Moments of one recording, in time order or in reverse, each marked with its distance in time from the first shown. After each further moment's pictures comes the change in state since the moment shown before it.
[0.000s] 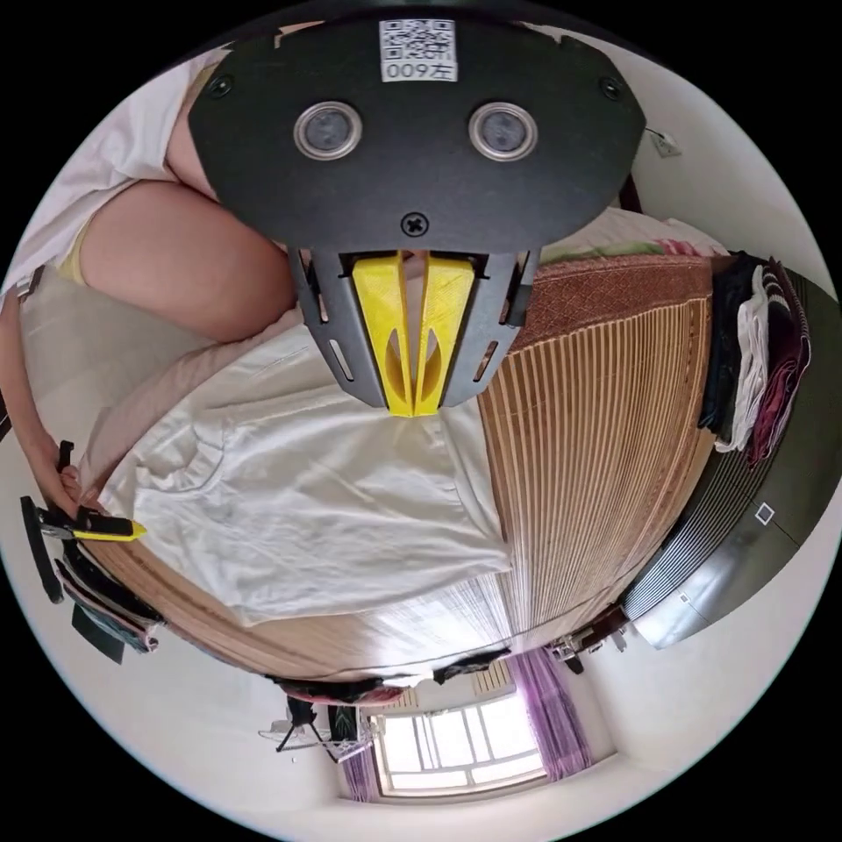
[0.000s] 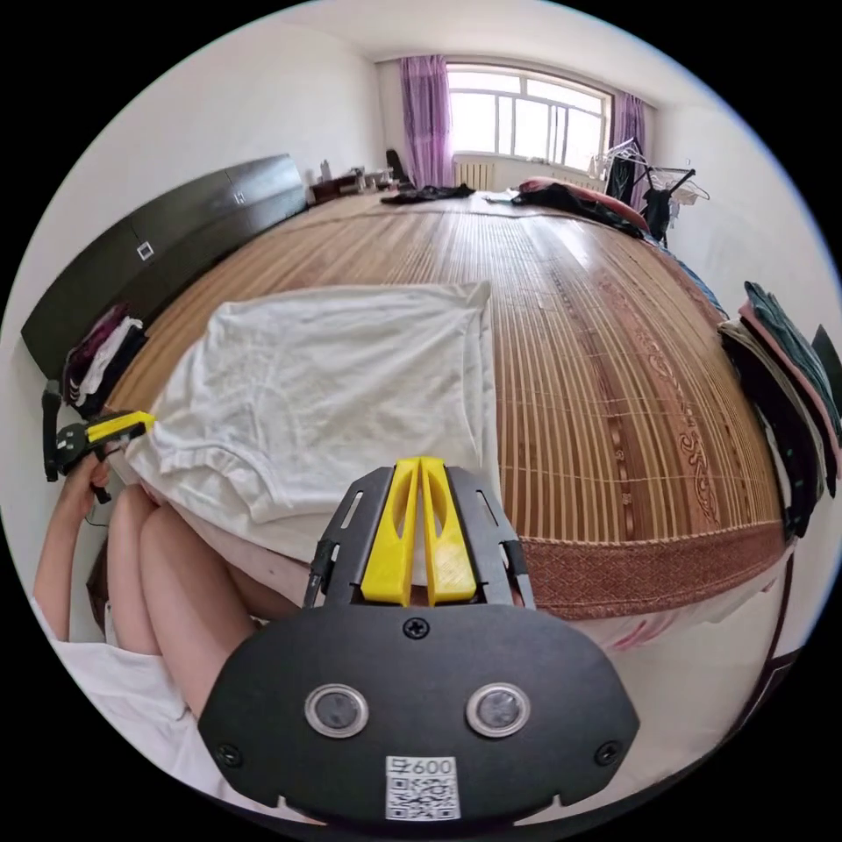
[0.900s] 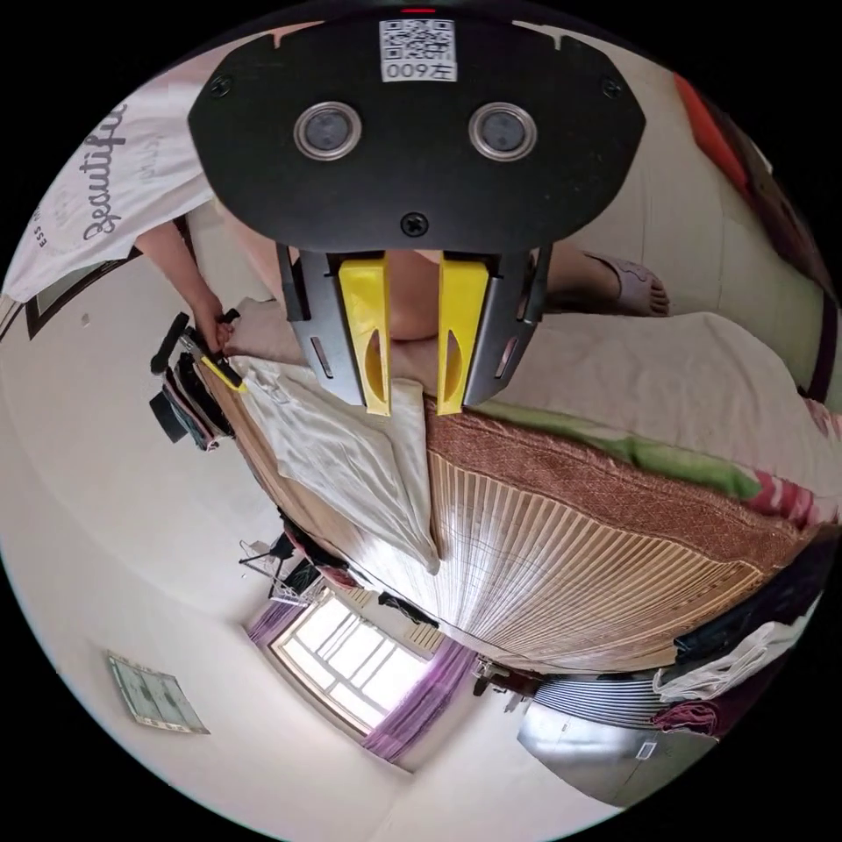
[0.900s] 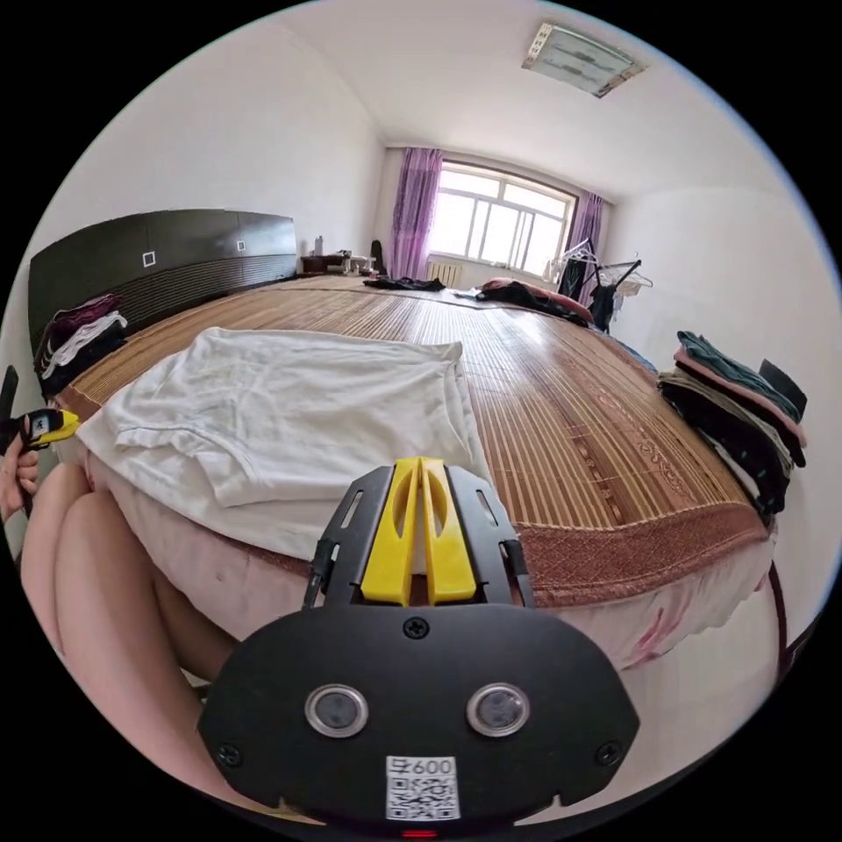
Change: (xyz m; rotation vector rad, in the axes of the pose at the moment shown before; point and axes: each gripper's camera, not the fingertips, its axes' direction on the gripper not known) left arm -0.157 0.110 -0.220 0.215 0.458 -0.542; right arm 0.052 0.121 0.078 0.431 0.205 -0.066
